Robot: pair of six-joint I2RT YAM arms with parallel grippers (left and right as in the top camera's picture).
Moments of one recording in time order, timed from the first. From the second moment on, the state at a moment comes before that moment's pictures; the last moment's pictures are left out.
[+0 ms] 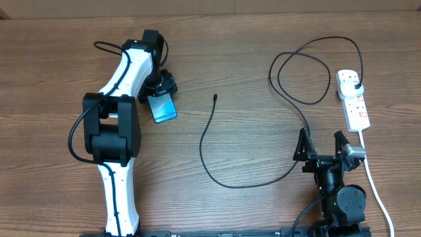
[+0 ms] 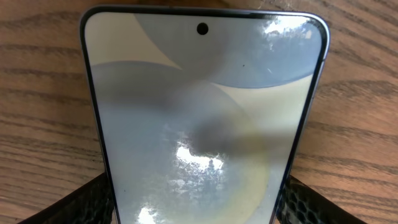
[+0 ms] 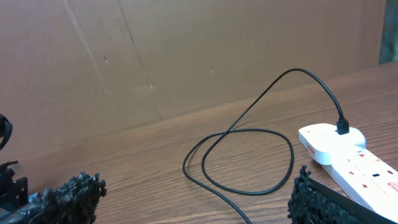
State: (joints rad) left arm -0.12 2.34 1.87 -1.09 -0.01 -0.52; right arm 0.14 0.01 0.02 -0.02 0.14 0.28
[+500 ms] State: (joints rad) left arm -0.12 2.35 1.88 -1.11 -0.01 -0.52; right arm 0.14 0.01 0.02 -0.02 0.14 0.28
